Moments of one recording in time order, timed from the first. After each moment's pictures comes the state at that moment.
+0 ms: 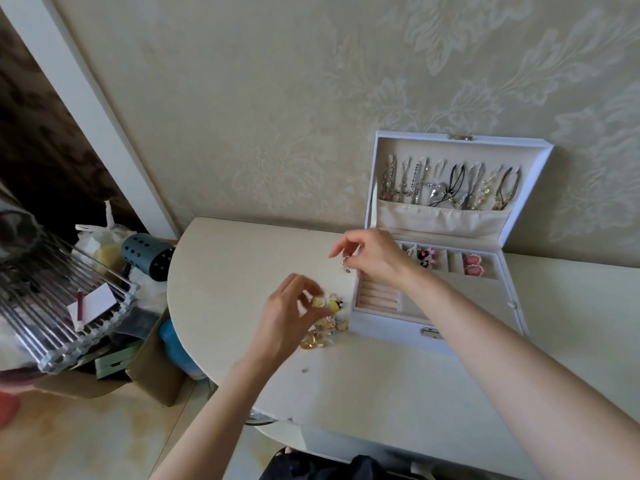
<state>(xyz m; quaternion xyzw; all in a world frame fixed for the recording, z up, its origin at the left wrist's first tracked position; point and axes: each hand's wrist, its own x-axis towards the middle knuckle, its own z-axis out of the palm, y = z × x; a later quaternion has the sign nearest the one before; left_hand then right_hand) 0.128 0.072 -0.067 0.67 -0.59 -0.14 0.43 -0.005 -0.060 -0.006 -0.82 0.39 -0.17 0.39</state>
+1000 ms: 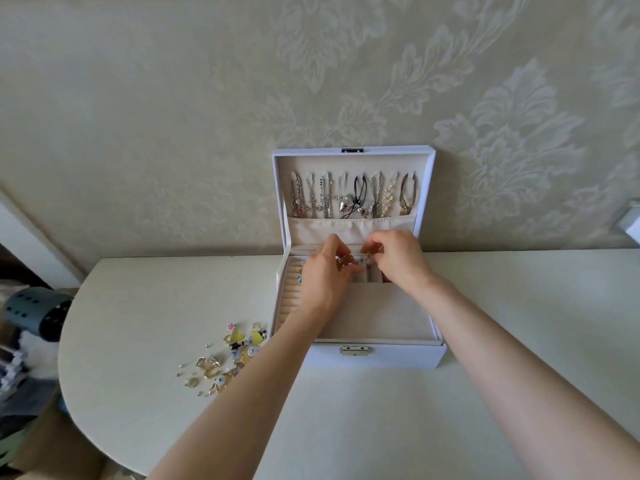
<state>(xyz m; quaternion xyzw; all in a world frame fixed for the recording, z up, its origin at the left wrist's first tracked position) -0.001 -0.079 -0.054 0.65 -0.60 -0.16 0.44 -0.132 -0.129 -0.029 -0.79 0.52 -0.26 0.17</state>
